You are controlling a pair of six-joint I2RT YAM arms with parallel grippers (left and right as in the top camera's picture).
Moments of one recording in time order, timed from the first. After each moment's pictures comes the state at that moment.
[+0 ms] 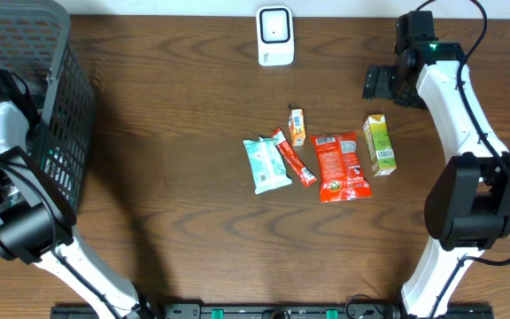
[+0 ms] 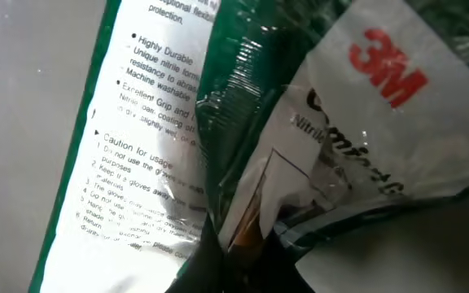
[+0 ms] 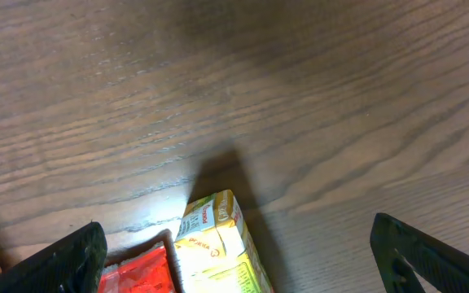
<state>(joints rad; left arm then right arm) 0.55 2.13 1.58 -0.76 -0.10 0.00 0.03 2.05 1.77 -0.98 0.13 0.27</state>
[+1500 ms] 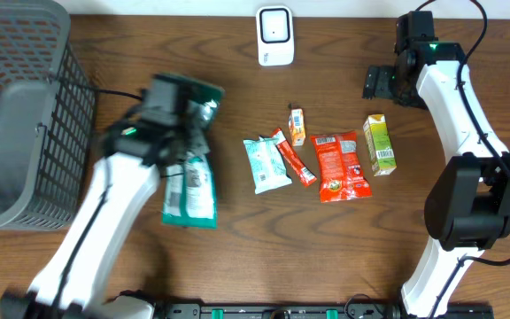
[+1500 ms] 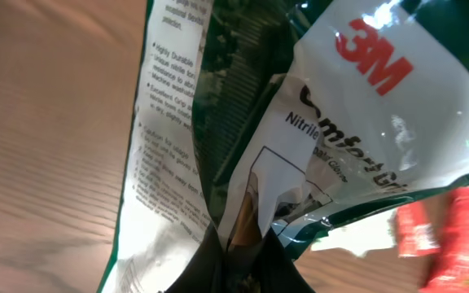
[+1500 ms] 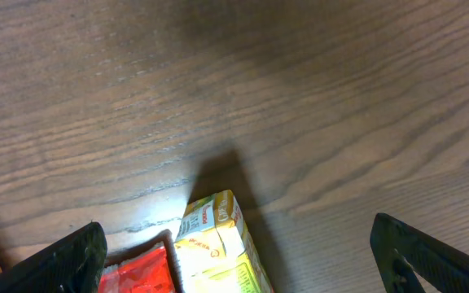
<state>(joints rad) -0.30 1.45 1.24 -0.95 -0.05 -0.60 0.03 2.05 1.77 -0.98 0.13 0.27</state>
